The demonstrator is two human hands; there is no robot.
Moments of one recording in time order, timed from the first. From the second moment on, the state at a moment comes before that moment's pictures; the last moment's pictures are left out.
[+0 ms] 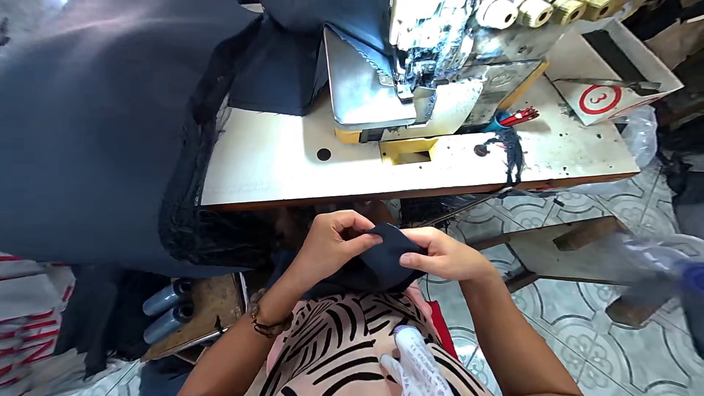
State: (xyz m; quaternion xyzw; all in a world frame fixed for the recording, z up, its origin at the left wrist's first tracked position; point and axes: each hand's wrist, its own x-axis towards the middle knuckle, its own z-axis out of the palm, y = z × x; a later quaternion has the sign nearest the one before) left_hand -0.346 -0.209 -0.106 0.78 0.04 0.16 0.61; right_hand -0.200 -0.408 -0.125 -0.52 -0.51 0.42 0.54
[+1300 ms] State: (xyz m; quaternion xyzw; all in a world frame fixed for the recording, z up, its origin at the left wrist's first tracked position) left_hand -0.437 -0.100 -0.103 0.90 0.15 0.03 0.40; right_hand -0.147 -0.477 -0.075 -0.73 -0.26 0.00 0.64
